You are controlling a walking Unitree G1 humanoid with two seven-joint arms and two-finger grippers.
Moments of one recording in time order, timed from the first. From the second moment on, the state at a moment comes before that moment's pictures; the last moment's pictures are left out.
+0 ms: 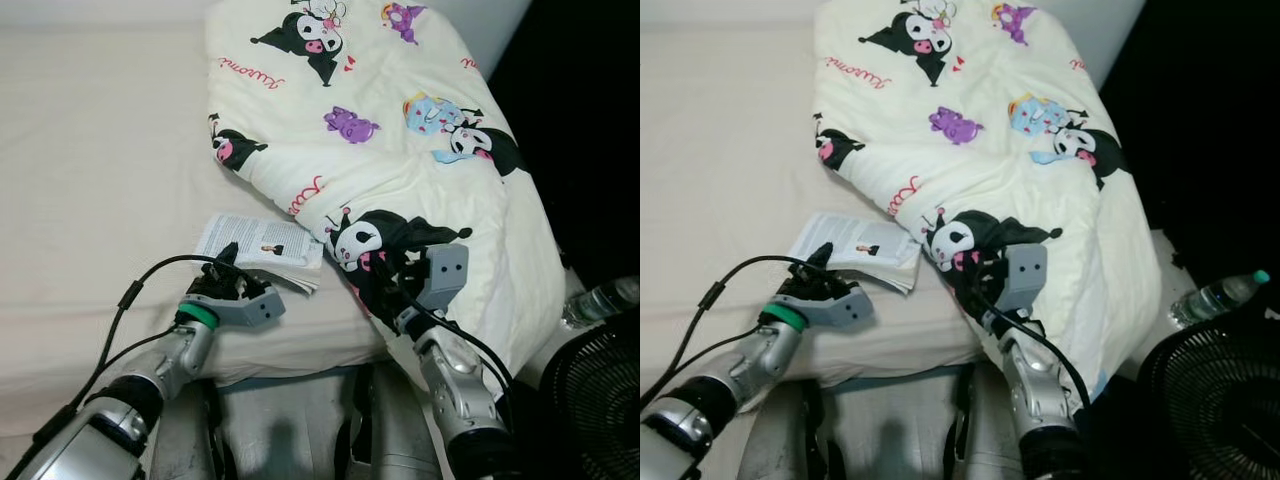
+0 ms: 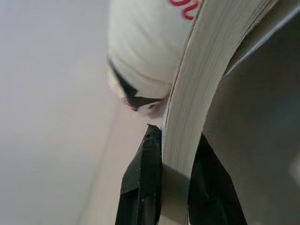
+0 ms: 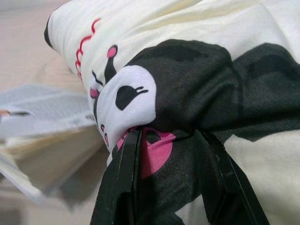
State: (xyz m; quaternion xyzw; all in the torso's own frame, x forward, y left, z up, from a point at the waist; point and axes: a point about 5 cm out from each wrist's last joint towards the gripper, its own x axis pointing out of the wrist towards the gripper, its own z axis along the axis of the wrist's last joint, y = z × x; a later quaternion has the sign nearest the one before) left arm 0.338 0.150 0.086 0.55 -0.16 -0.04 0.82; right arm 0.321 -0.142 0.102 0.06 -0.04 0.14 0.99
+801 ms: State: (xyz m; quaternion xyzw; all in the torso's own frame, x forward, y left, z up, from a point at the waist) left arm 0.305 0.144 0.191 0.02 -0.15 -0.01 0.99; right arm 0.332 -0.136 0.155 0.06 -0.13 0.16 0.98
